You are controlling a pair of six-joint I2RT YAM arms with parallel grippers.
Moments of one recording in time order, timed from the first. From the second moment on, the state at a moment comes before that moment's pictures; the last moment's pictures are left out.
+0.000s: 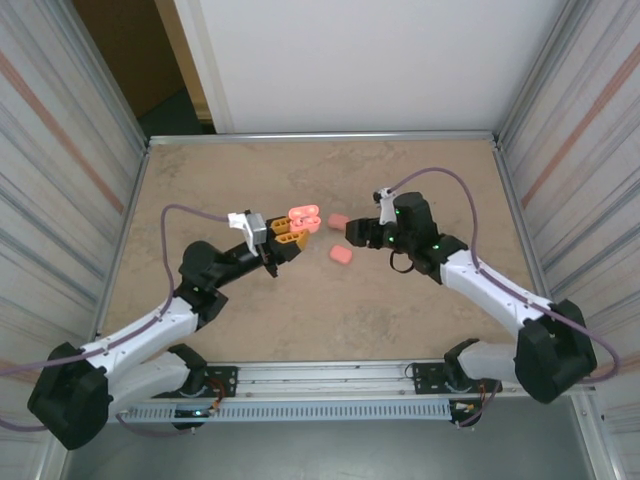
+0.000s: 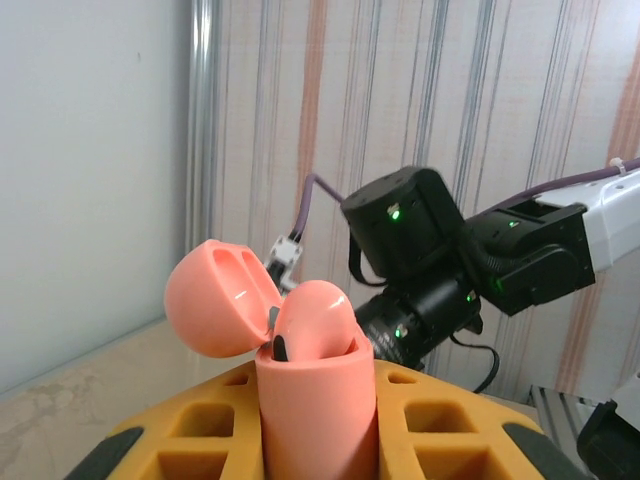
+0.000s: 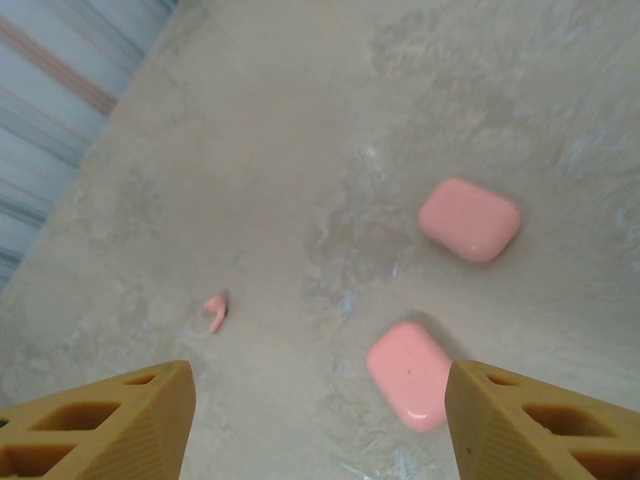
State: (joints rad) left arm -0.64 0.98 0.47 0.81 0.50 -0.21; right arm 0.53 1.27 0.80 -0.11 -0.24 0.44
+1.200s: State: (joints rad) left arm -0.64 0.81 0.46 0.67 0.49 -0.16; right arm 0.81 1.94 1.25 -0.11 -0.29 0.42
